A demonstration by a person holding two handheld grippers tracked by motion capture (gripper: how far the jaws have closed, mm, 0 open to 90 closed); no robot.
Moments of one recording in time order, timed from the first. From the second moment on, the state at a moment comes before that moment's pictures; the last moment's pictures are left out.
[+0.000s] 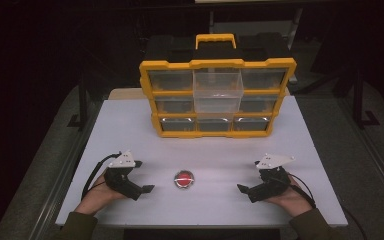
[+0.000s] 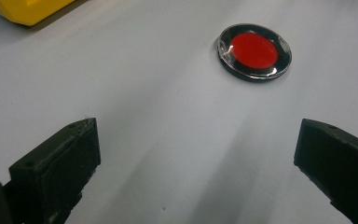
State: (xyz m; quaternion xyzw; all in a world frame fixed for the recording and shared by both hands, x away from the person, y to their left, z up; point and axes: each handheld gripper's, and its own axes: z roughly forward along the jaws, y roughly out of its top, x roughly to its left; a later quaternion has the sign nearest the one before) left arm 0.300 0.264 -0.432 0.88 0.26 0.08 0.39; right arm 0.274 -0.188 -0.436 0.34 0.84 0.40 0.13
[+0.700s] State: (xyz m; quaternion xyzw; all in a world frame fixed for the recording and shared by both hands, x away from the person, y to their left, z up) left arm 0.305 0.262 -0.428 0.88 0.25 0.07 0.40; right arm 0.273 -0.183 -0.432 0.33 0.84 0.41 0.12
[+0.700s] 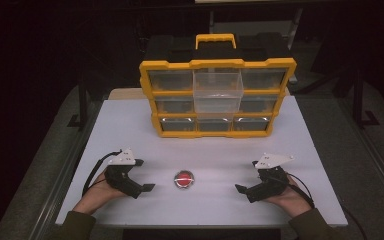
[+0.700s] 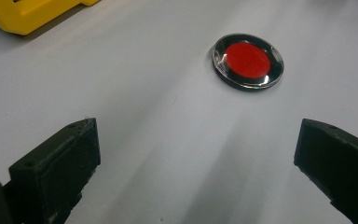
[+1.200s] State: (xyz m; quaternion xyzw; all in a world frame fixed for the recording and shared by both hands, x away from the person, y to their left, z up) left arm 0.313 0.250 -0.421 0.88 0.24 0.06 0.41; right arm 0.271 -0.183 -0.432 0.32 0.84 0.41 0.12
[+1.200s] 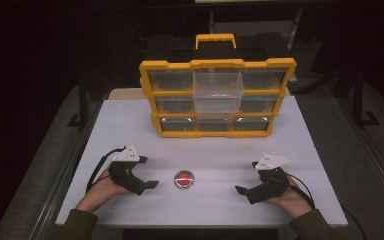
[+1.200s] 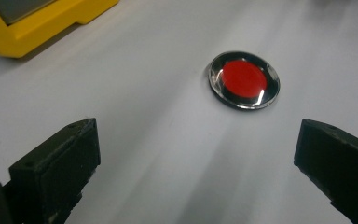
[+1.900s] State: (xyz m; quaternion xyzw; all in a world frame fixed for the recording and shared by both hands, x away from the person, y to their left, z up) left arm 0.318 0.233 -0.413 0.88 0.22 0.05 0.41; right arm 0.274 -0.183 -0.431 0.32 0.84 0.42 0.12
